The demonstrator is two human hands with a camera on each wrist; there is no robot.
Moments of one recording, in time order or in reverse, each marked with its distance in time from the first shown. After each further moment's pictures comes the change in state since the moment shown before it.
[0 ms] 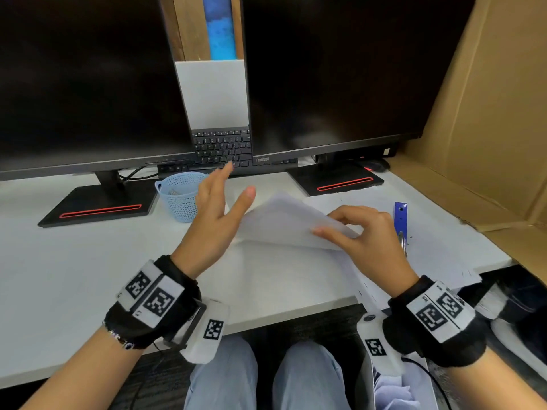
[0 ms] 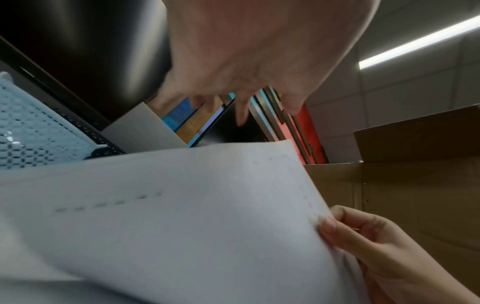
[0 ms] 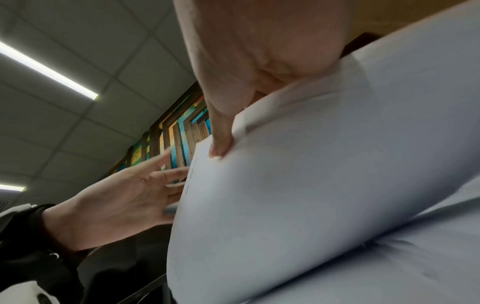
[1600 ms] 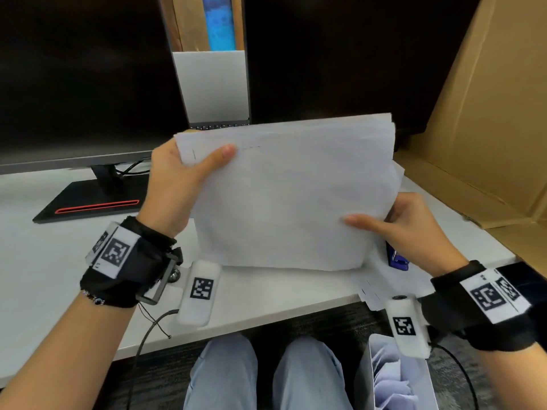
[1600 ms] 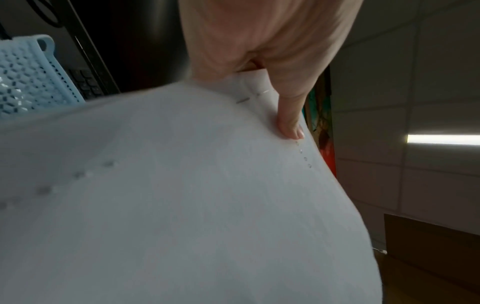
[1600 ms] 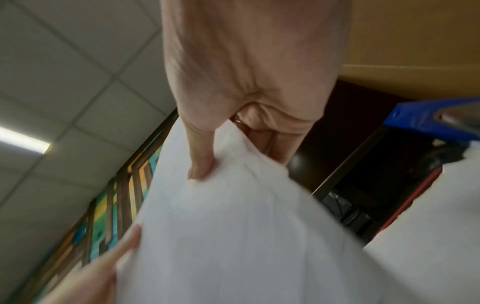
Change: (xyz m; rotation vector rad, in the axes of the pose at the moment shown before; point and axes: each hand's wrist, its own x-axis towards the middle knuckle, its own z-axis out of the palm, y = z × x) left_hand 0.028 0.022 -0.037 -0.482 0.188 0.073; right_hand 0.006 0.007 -0.044 0.387 -0.113 0.291
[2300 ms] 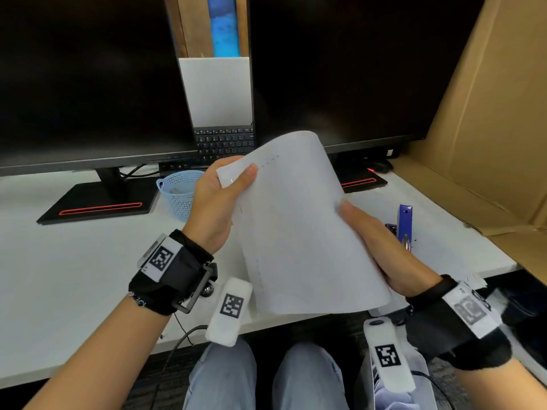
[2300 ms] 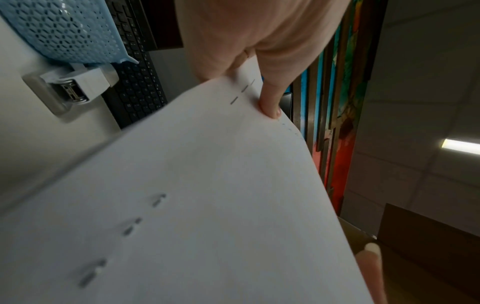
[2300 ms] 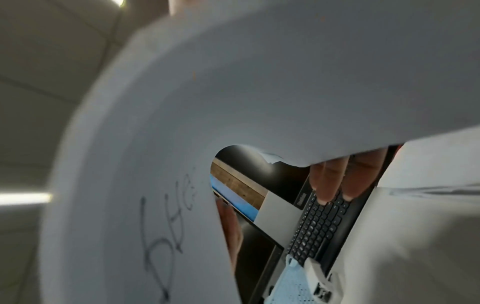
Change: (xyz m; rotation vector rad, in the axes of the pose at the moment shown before) left_hand -0.004 -0.033 0.034 -0.271 -0.002 -0.204; right_hand -0.003 -0.001 0.037 0.273 -0.154 0.321
